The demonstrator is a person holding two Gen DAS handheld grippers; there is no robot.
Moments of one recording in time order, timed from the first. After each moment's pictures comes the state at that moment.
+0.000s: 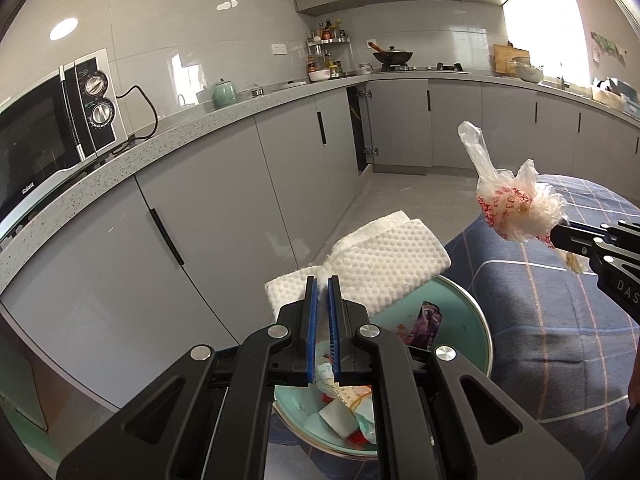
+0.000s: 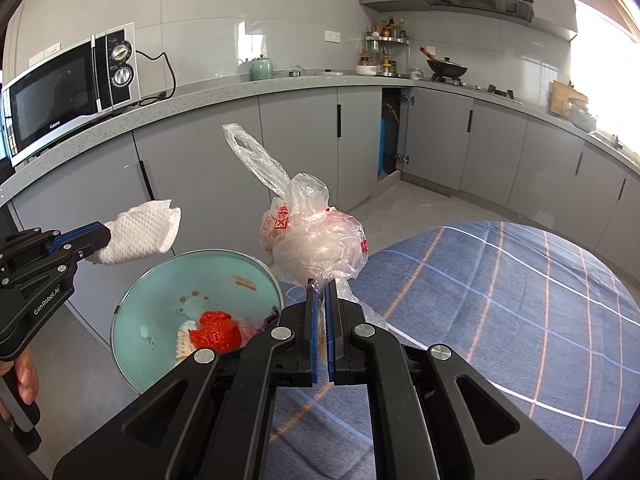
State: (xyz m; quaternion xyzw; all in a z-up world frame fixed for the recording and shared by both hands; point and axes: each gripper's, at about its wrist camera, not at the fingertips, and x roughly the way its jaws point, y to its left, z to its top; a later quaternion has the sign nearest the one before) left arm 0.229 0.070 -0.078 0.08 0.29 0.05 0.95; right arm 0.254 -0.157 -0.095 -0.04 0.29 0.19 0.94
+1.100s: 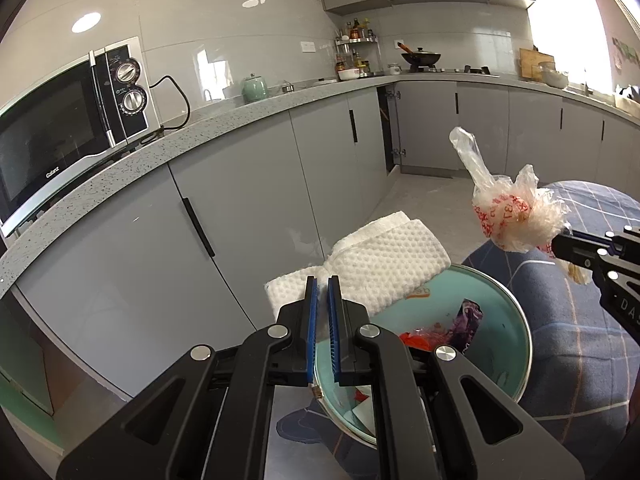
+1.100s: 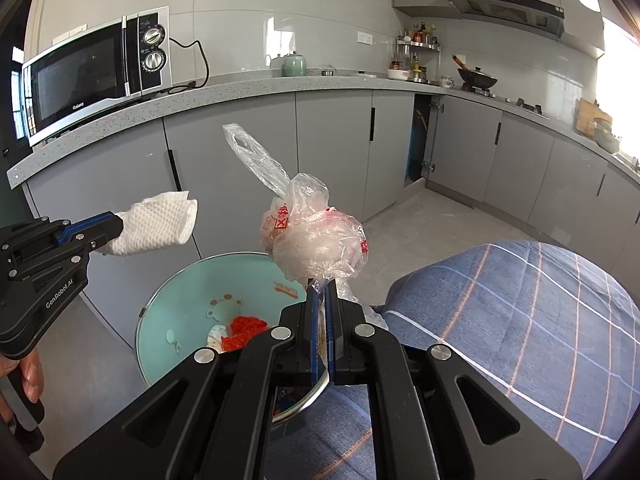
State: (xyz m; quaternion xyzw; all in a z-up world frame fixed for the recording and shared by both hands) left arm 0.223 0.098 -0.081 0.07 0.28 0.10 0.95; right arm 0.255 -0.107 -0.096 -0.06 0.28 0.23 0.93
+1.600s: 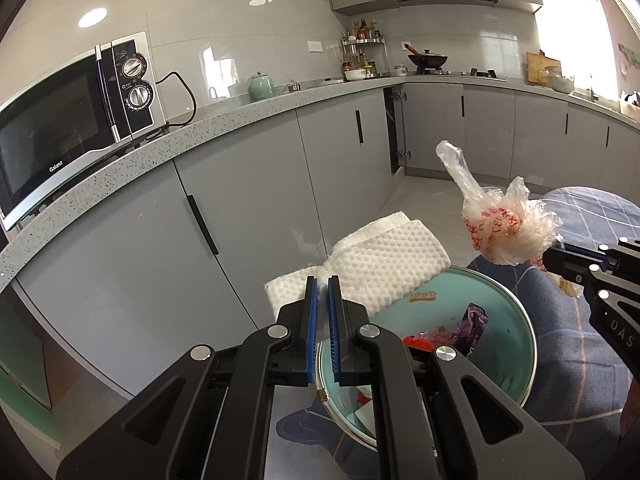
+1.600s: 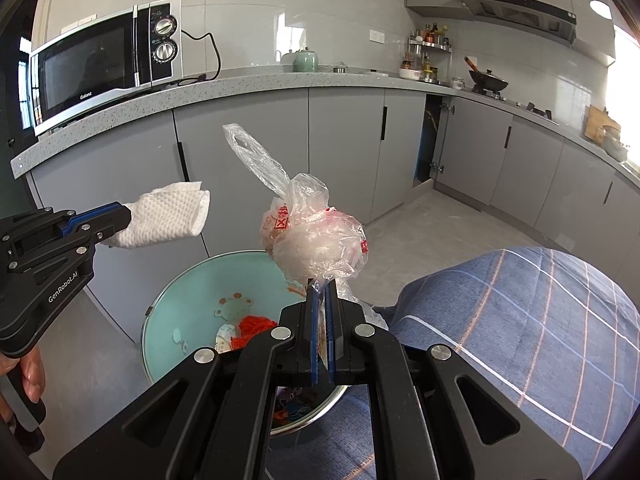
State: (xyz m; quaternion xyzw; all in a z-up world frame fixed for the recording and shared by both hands) left arm 0.224 0.100 -0.082 0.06 0.28 0.11 0.95; right arm 0.256 -0.090 -0.100 -0.07 0.29 0.24 0.92
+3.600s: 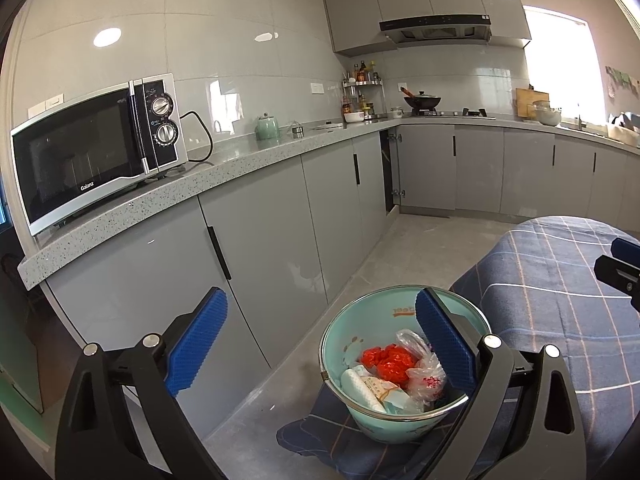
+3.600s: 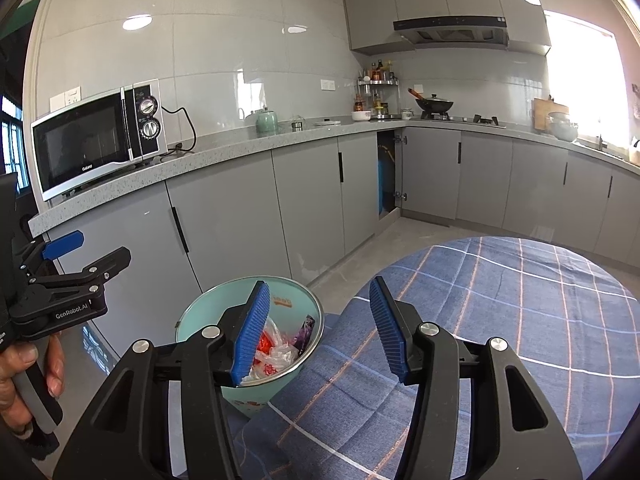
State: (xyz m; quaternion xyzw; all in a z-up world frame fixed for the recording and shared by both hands) left arm 0.142 0.096 -0.041 0.06 0.21 0.10 0.97; right arm 0.149 -0.164 -0.056 0.01 0.21 0.18 0.96
